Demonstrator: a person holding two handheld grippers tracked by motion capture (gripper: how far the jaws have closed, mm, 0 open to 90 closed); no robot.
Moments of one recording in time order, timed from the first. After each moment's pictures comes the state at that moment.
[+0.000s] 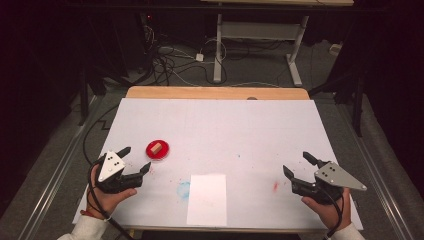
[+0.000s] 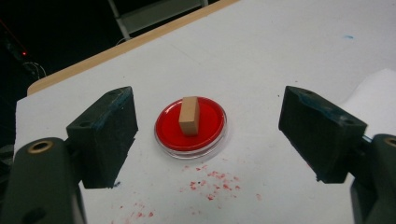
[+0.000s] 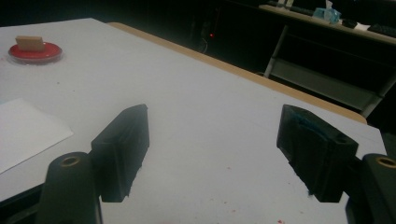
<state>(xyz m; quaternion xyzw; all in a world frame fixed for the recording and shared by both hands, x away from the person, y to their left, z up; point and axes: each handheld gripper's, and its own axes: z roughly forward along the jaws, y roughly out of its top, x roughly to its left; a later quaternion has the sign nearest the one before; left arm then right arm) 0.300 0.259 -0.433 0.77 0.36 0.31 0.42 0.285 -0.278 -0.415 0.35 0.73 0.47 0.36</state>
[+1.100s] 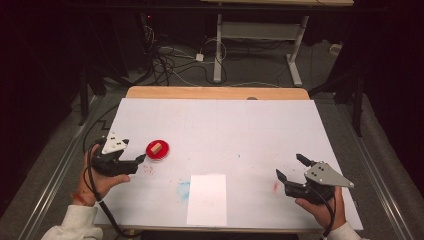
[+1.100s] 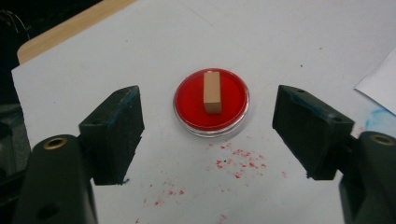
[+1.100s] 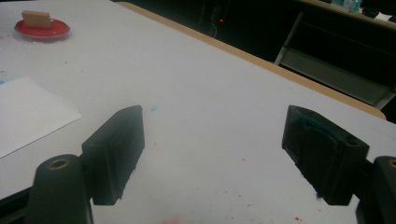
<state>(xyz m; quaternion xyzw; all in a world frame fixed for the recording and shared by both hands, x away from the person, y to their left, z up) 0.338 0.268 -0.401 0.83 0.39 0.24 0.32 0.290 -0.265 -0.423 0.34 0.75 0.45 0.34</state>
